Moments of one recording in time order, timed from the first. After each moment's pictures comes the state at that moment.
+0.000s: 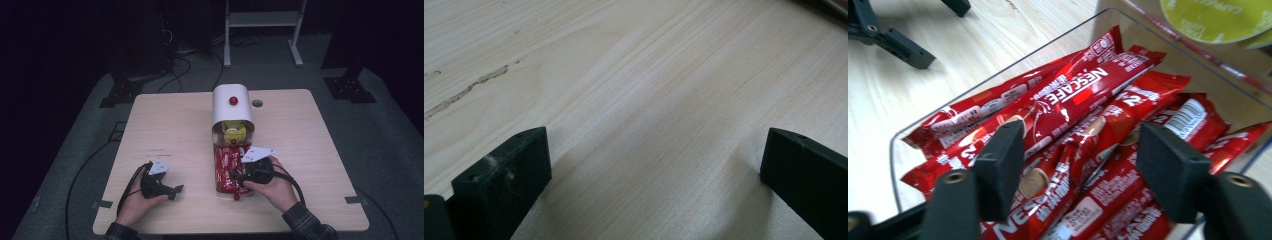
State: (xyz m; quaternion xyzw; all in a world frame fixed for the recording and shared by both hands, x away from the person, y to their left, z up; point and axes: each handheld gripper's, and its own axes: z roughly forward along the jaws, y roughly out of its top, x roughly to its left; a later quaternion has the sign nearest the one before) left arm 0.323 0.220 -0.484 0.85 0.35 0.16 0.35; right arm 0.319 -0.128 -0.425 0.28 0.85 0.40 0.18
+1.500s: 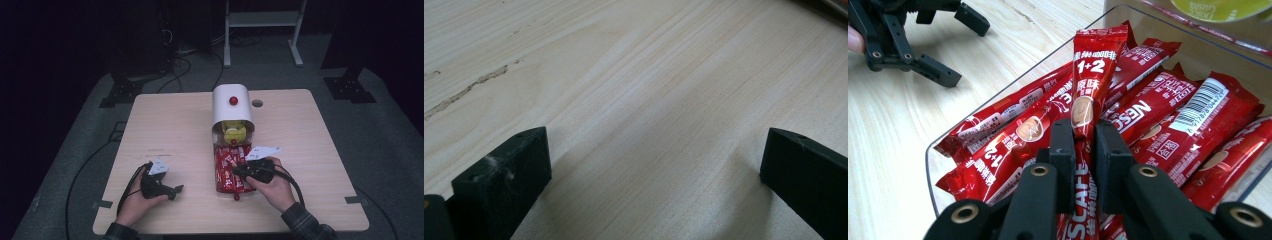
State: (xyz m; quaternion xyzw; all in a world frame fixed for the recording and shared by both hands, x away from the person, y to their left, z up) left arm 0.323 0.220 -0.484 0.85 0.35 0.15 0.35; right arm 0.320 -0.135 -0.428 0.31 0.84 0.44 0.11
